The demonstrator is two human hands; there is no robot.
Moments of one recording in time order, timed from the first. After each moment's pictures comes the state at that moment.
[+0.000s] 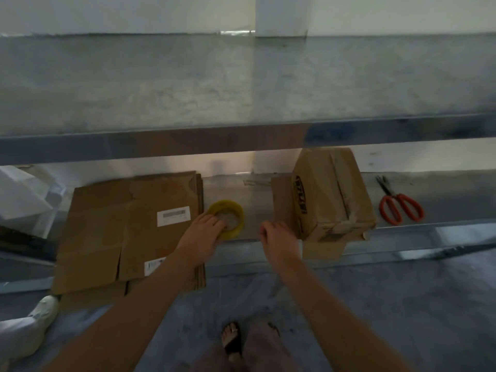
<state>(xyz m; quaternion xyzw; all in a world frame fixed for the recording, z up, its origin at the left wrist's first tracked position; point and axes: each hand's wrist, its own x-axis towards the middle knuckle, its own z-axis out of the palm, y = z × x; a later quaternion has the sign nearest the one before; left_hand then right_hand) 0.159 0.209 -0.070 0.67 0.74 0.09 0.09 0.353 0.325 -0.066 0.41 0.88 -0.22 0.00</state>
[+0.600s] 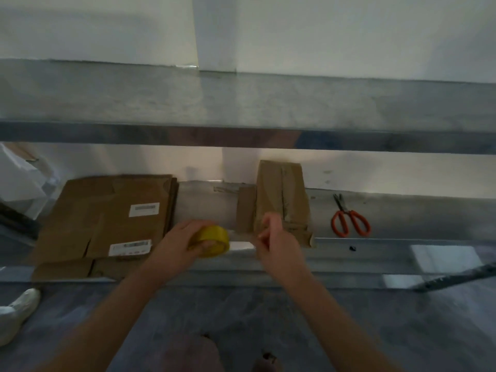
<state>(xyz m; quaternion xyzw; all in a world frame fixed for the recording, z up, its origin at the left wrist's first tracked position) 0.292 0.193 0.040 0.52 0.77 0.32 0.18 0.490 0.342 0.061 0.35 0.85 -0.38 -0.11</state>
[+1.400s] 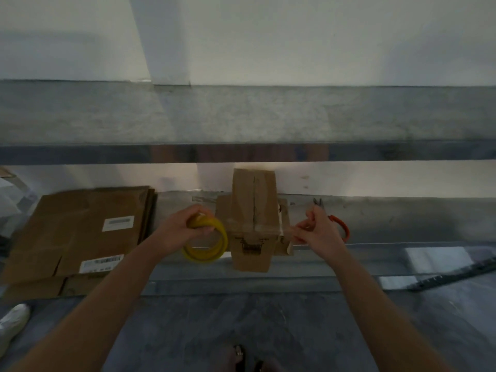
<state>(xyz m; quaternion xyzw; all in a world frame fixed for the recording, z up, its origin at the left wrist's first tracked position) 0.301 0.283 0.069 0.43 0.76 0.33 0.35 0.567 0.476 0.067 0.44 0.71 -0.53 -0.15</state>
